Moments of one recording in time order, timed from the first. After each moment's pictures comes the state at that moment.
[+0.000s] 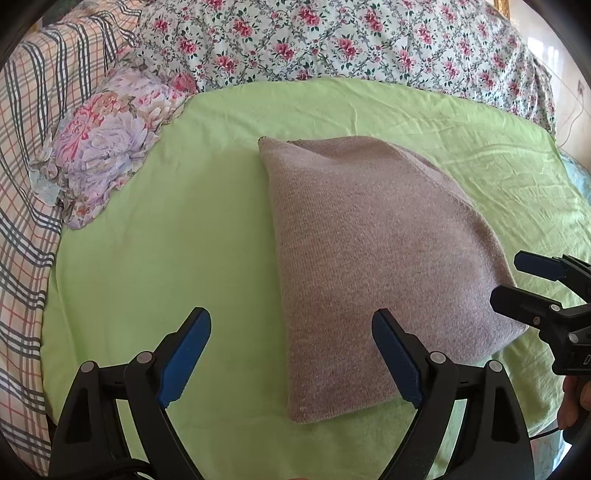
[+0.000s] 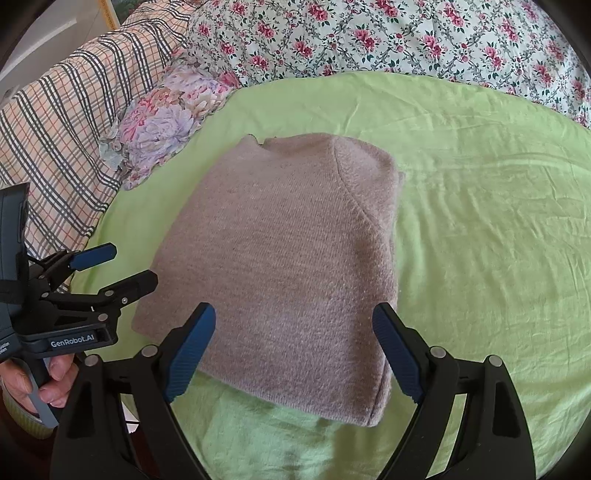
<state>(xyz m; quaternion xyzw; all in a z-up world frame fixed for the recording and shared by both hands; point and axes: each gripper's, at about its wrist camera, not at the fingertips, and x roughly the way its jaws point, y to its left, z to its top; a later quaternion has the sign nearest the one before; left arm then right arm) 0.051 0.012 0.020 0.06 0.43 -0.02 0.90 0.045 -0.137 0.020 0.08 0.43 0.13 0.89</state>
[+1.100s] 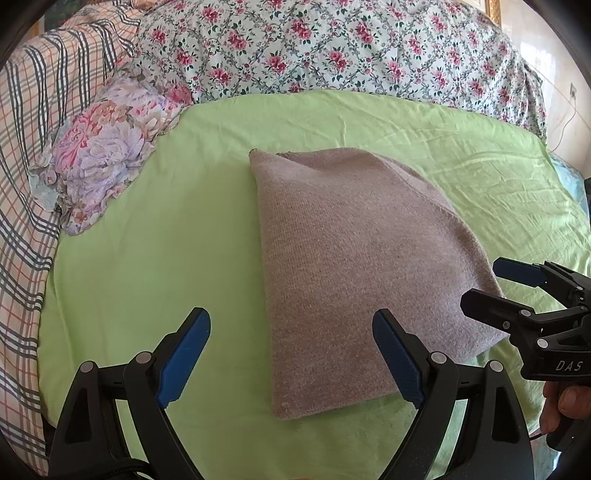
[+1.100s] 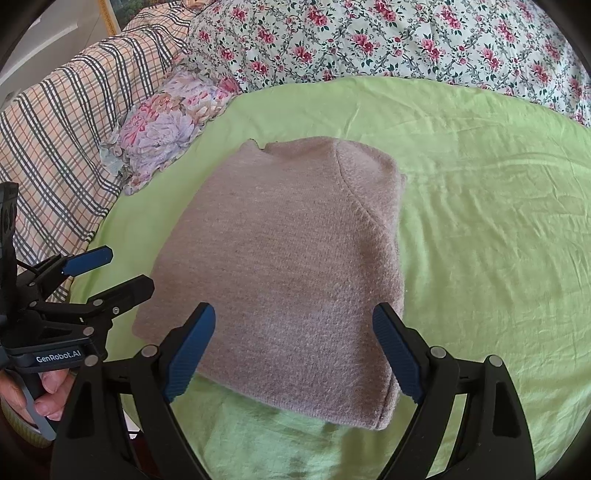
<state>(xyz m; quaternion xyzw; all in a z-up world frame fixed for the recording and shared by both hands) 0.036 0.002 0.026 0.05 0.41 -0.03 0.91 0.045 -0.137 0.017 0.08 0.42 0.13 0.90</state>
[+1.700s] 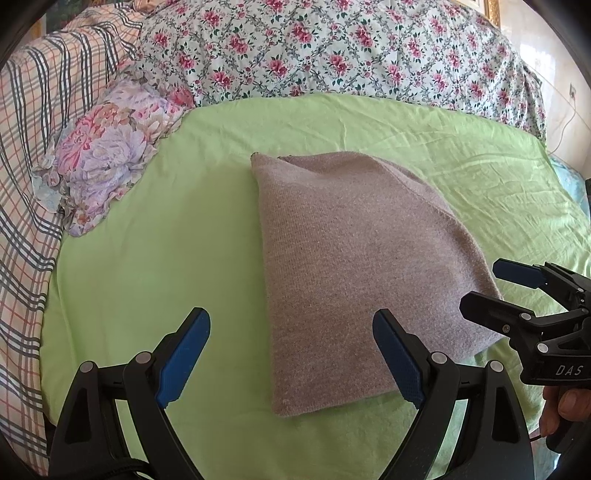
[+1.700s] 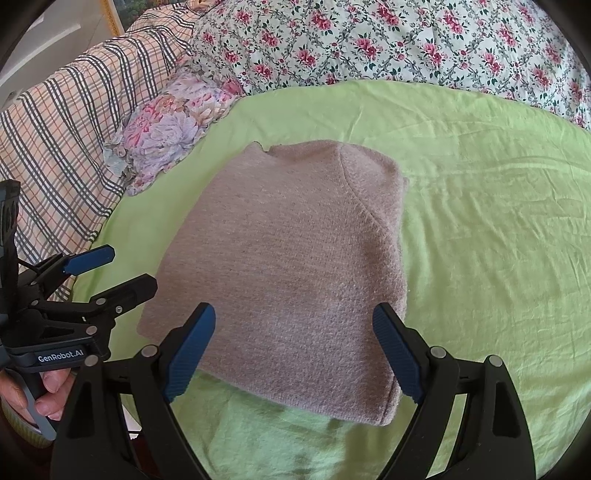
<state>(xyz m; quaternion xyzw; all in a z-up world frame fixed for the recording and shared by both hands) 0.031 0.000 0.030 0.05 0.41 -0.03 0.91 0.038 -0.132 0.022 0.08 0.41 0.13 0.90</state>
